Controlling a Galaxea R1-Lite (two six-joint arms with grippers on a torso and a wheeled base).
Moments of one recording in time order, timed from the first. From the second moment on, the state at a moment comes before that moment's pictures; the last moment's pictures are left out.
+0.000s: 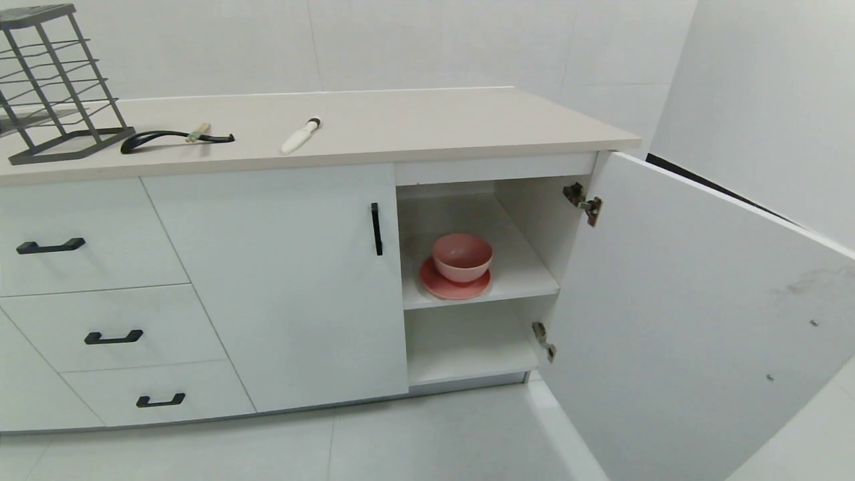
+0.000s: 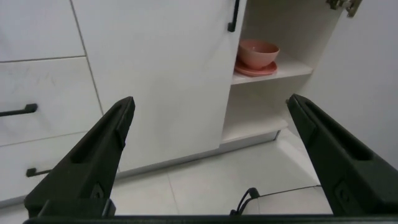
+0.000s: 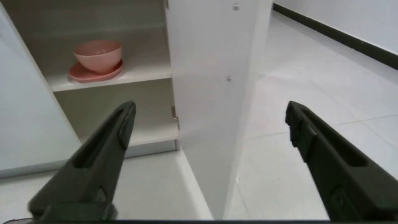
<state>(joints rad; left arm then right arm) 0.00 0.00 0.00 -0.06 -0.22 -0.07 0.00 0.00 0.00 0.01 -0.05 0.01</state>
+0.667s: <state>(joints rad) 0.00 0.00 0.00 -0.06 -0.22 -0.09 0.00 0.00 0.00 0.01 -0.05 0.01</state>
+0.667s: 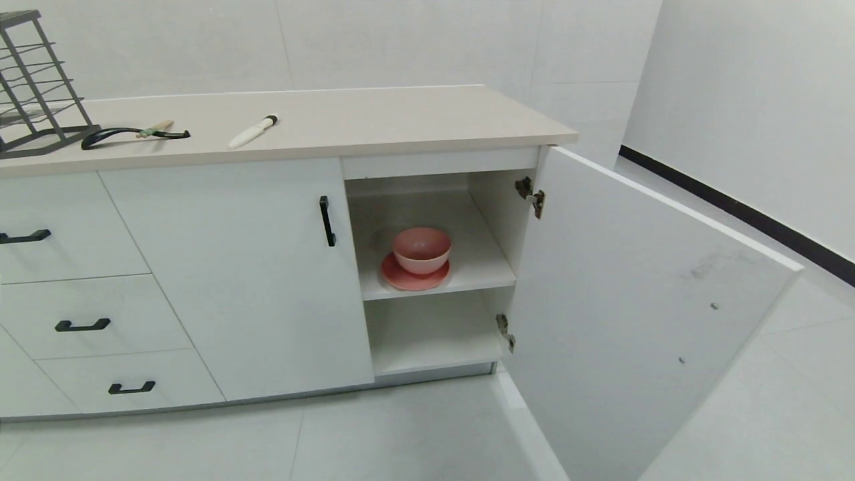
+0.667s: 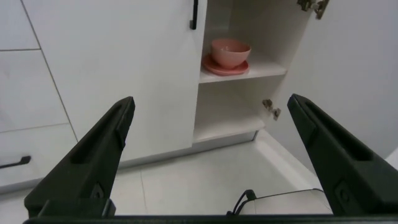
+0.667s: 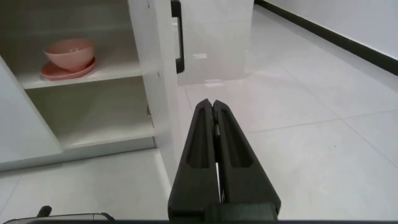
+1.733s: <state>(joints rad) 0.00 0.00 0.00 -0.06 -0.22 -0.10 0.00 0.00 0.00 0.01 -0.05 0.01</state>
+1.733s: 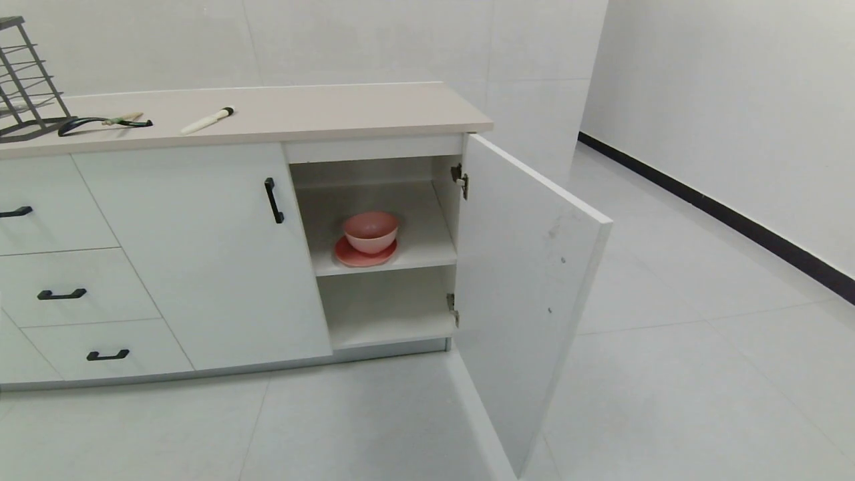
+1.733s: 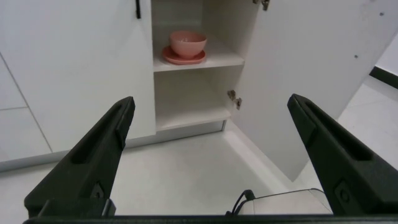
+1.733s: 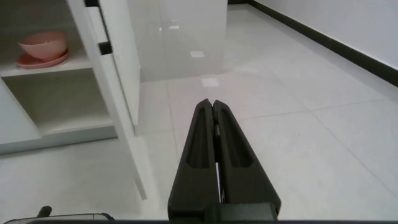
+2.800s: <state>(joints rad) 0.00 0.00 0.00 -0.07 -0.19 -0.11 0.04 0.63 -0.34 -0.24 0.27 0.03</state>
